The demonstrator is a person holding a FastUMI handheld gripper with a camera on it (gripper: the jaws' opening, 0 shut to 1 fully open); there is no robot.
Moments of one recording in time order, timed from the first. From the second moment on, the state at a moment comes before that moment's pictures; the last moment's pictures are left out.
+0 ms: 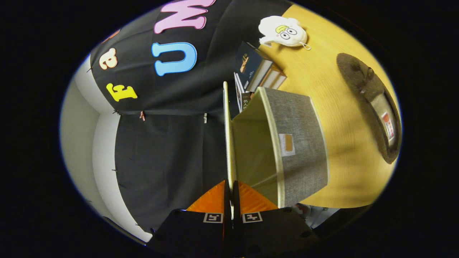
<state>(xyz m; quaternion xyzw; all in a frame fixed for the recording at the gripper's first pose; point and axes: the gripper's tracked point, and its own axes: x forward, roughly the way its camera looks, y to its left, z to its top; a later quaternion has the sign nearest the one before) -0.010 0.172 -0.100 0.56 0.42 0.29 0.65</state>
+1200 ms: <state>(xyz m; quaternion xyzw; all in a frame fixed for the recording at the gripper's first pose) 0.015 0.440 -0.047 0.39 0.43 0.37 0.73</state>
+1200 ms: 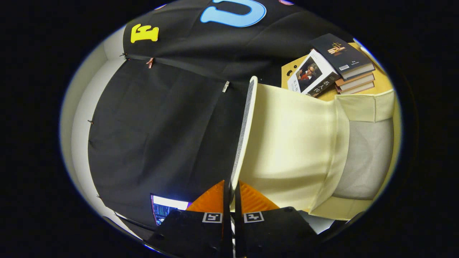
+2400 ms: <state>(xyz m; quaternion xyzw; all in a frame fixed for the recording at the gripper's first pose) 0.031 0.071 -0.042 0.14 0.19 0.06 0.97</state>
